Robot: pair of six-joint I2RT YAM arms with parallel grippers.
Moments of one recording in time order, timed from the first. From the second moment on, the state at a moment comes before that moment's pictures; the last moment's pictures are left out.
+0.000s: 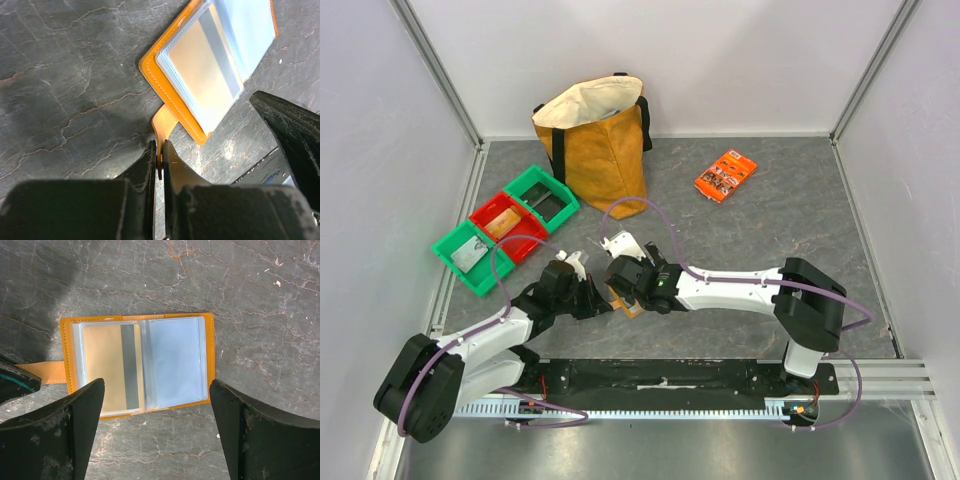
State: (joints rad) left arm -0.51 1.03 0.24 0.02 0.29 -0.71; right arm 1.19 1.75 1.17 -0.39 0.61 0.35
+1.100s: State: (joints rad) left arm -0.51 1.00 0.22 0.00 0.30 -0.71; right arm 1.18 1.86 1.18 -0.35 0.43 0.31
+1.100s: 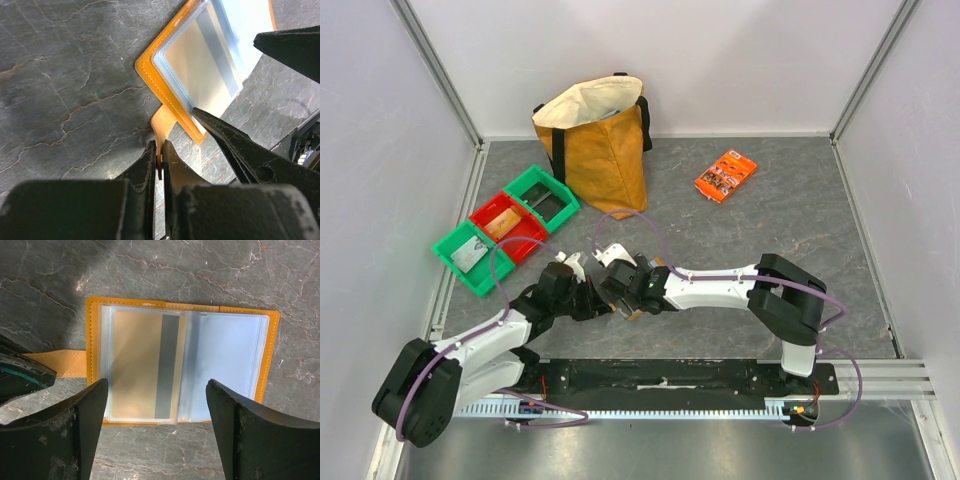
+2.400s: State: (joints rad) left arm -0.51 0.99 0.22 0.00 0.30 -0.71; right arm 1.18 1.90 1.22 -0.37 0.40 0.30
